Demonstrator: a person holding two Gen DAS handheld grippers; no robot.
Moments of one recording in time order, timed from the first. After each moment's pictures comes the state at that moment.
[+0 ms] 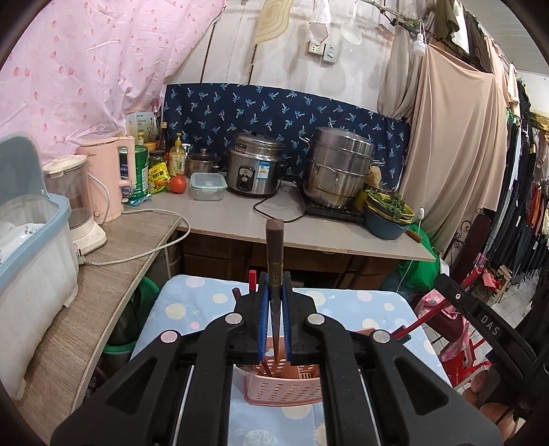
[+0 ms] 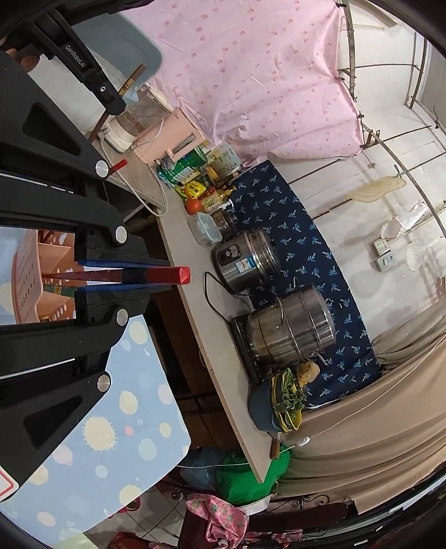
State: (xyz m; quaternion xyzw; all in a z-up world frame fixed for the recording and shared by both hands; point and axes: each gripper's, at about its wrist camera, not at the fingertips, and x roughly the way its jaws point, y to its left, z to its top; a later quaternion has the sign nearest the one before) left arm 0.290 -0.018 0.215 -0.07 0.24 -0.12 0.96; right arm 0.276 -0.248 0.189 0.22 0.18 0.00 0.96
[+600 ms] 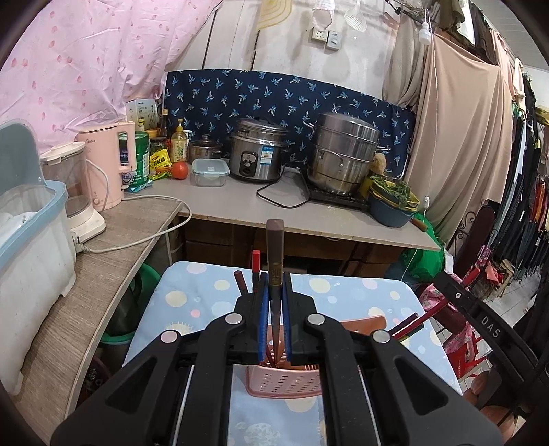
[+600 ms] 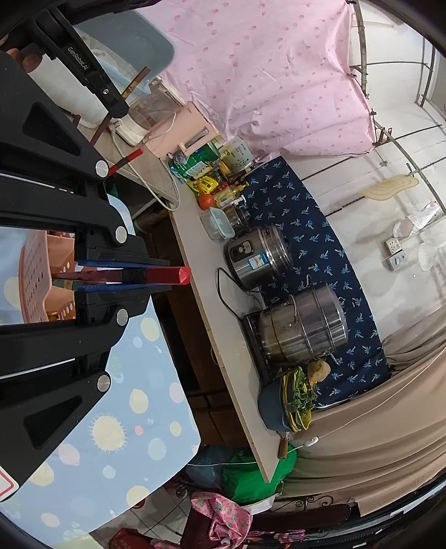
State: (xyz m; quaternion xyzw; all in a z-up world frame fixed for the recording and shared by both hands) left arm 0.302 -0.018 0.198 -0.06 0.27 -0.12 0.95; right arm 0.283 -0.243 0.177 0.21 0.20 0.00 0.96
